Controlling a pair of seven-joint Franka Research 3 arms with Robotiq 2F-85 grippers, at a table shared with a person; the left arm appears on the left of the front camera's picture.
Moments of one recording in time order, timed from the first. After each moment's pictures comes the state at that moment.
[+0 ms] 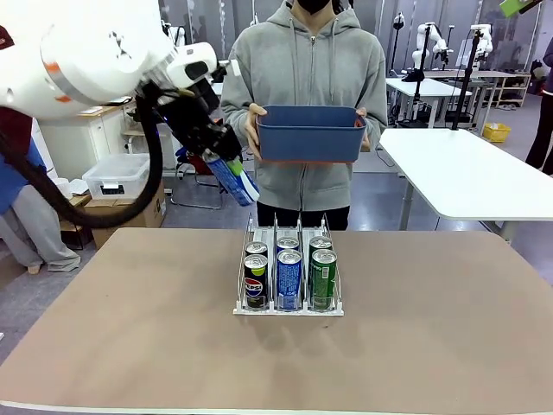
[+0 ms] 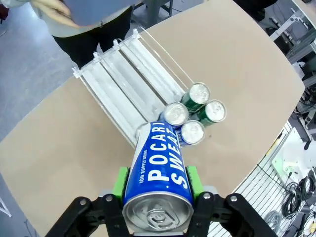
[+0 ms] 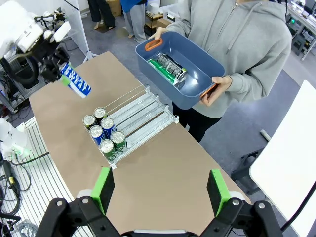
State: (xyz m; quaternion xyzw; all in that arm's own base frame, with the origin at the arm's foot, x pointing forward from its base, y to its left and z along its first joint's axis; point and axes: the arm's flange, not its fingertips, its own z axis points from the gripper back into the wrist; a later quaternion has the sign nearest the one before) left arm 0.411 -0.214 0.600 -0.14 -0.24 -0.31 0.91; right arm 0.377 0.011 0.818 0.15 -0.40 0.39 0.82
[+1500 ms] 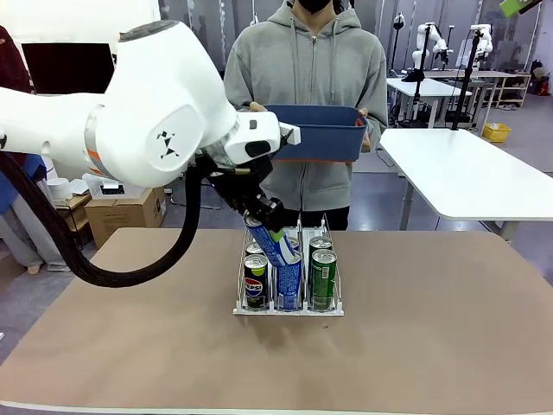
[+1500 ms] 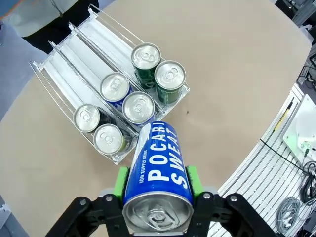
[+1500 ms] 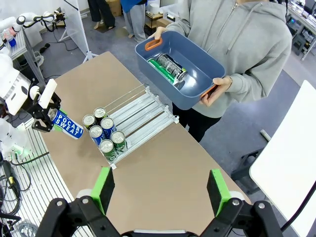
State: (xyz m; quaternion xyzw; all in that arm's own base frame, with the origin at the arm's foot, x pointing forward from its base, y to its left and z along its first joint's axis) left arm 0.324 -0.307 0.526 -0.07 -0.22 -0.38 0.90; right arm 0.377 0.011 0.818 0.15 -0.40 0.39 0.82
